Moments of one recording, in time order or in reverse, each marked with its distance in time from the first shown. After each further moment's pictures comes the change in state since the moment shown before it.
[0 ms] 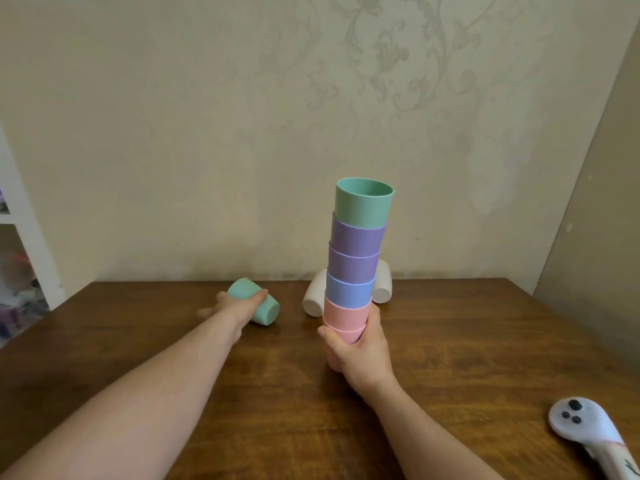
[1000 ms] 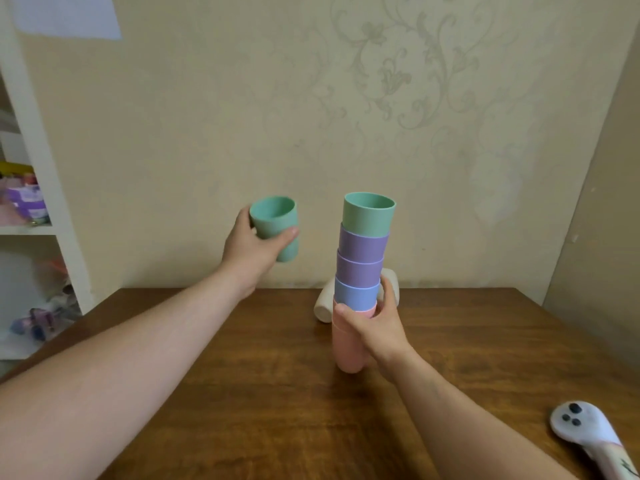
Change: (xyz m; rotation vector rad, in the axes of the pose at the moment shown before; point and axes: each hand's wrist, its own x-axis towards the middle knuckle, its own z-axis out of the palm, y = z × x) left_hand -0.086 0.082 -0.077 -0.453 -0.052 0.819; right_hand 0.020 -0.039 -0.022 0.222 -0.138 0.045
